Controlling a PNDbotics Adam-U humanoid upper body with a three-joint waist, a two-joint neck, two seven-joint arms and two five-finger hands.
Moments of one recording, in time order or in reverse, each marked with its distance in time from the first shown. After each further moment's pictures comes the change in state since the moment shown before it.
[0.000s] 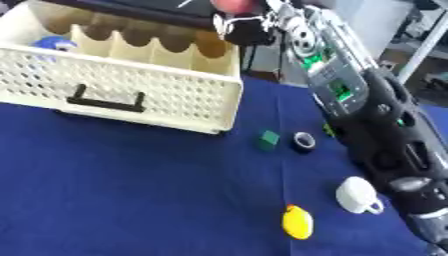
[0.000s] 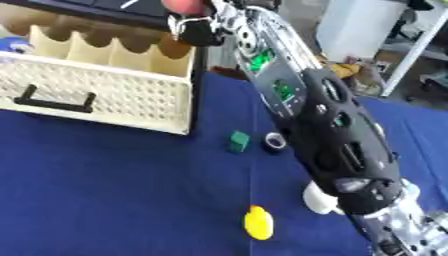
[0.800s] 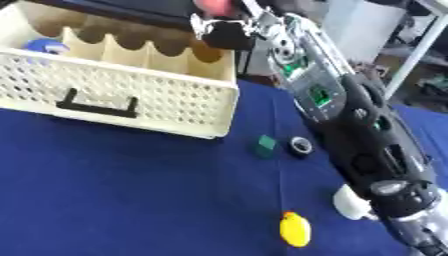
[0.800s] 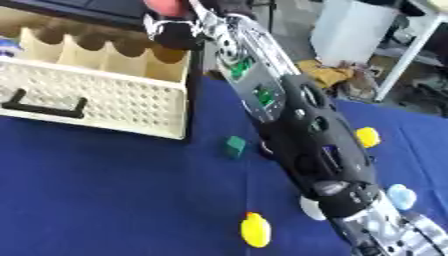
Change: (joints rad) left arm -0.028 -0.018 -0.007 0.000 0.002 0.003 -0.019; right arm -0.015 0.001 -0.002 0.019 -0.015 -0.088 -0.001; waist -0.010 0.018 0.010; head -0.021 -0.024
